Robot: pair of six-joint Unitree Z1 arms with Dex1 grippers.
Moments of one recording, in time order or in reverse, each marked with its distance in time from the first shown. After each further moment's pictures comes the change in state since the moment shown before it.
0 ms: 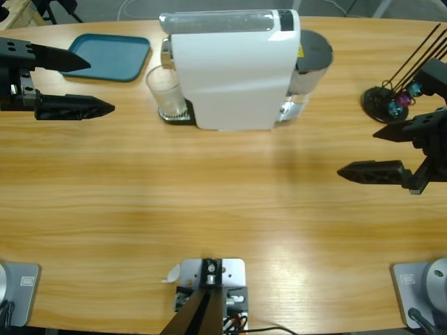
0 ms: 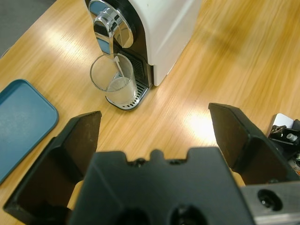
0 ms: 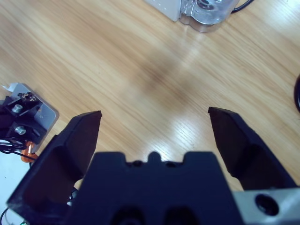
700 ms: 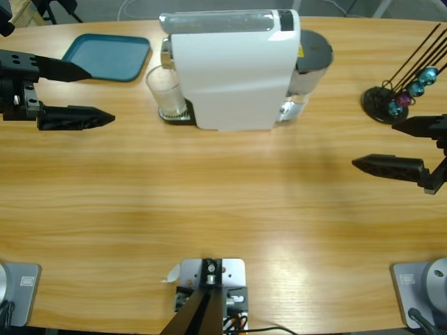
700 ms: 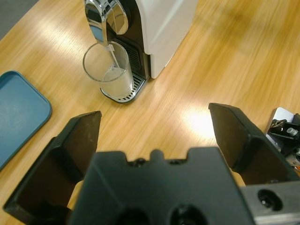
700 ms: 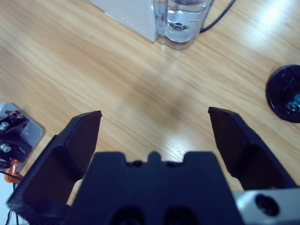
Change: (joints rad) arm 0 0.000 -0.004 0.029 0.000 0.000 0.000; arm 1 0.024 -0.140 0.126 -0.127 -0.105 0.040
